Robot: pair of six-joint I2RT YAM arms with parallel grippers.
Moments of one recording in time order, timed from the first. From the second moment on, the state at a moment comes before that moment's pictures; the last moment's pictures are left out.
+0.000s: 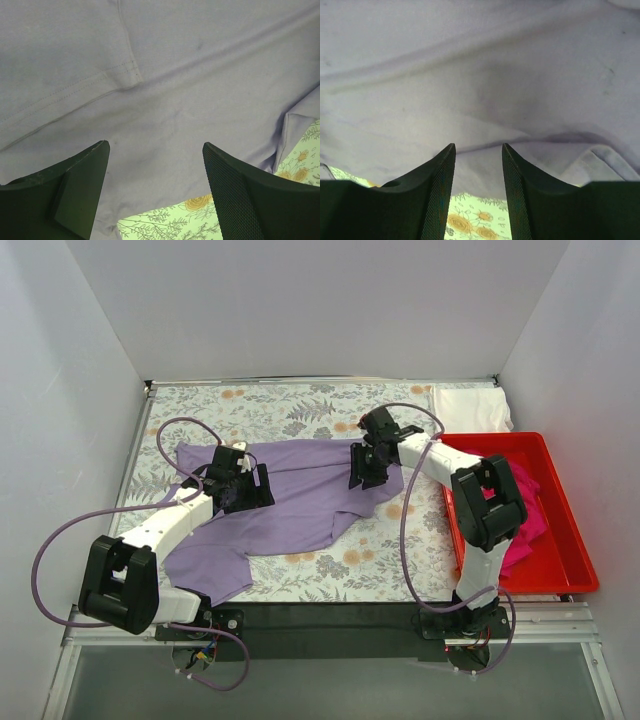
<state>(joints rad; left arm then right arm) -0.34 1.33 0.79 -0.41 0.06 -0.47 0.51 1.90 1.34 -0.57 -0.22 0.43</state>
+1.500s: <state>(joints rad) -0.34 1.30 0.82 -0.45 0.05 -0.48 0.42 1.55 0.87 -0.51 -0.31 0.39</state>
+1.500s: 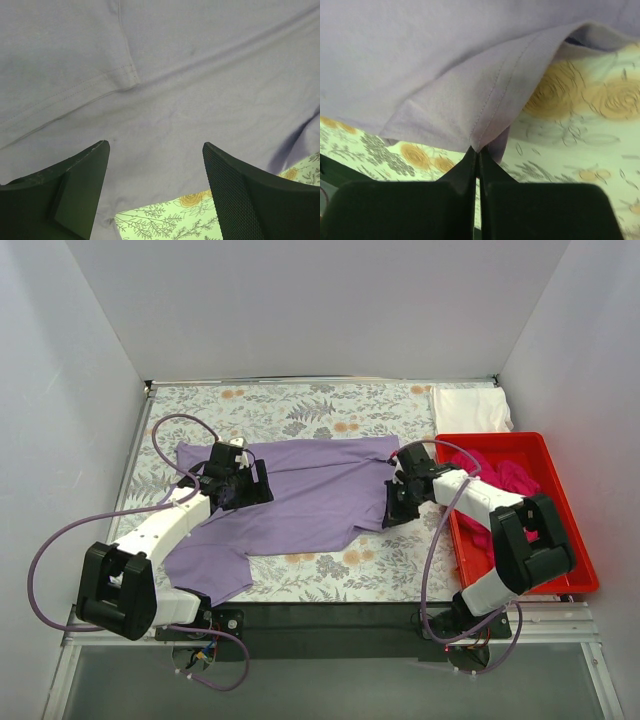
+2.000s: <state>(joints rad) -0.34 1.30 0.83 -0.50 -0.05 -0.48 0.38 1.51 0.87 -0.83 -0.11 0.32</state>
